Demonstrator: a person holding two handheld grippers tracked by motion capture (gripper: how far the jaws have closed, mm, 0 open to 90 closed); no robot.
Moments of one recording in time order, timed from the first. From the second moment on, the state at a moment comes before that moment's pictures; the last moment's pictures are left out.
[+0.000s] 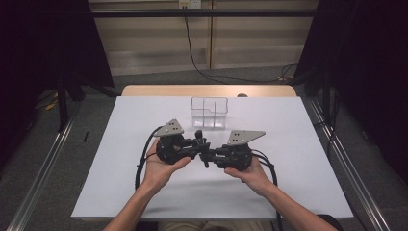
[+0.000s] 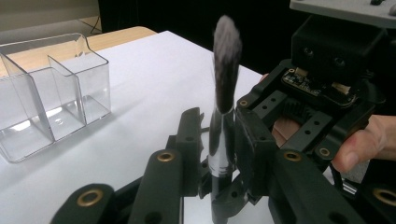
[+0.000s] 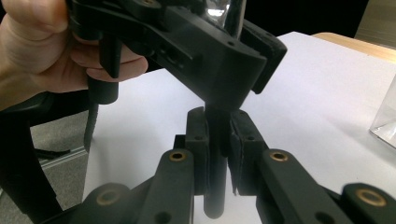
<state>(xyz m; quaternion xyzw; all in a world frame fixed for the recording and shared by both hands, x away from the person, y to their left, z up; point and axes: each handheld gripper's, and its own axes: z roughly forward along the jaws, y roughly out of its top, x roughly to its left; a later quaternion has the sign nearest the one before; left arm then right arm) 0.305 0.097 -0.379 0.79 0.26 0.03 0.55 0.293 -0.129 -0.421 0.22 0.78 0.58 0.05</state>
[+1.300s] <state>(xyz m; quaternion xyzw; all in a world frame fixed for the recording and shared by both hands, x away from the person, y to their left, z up) 0.290 0.137 -0.390 0.76 0.29 0.10 0.58 0.293 -0.144 -0.419 0.24 0.78 0.58 0.07</state>
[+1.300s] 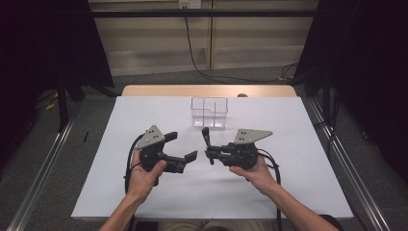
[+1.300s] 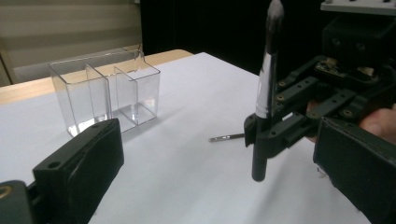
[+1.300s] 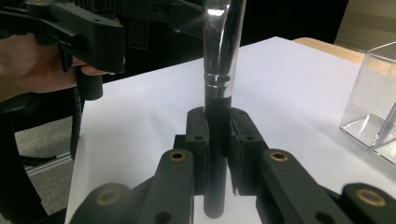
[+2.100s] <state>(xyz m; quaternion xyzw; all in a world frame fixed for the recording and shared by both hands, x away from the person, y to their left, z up) 0.276 0.200 -0.413 0.71 0.34 0.17 0.59 0.294 -0.155 -0.414 0.25 0.76 0.59 0.08</state>
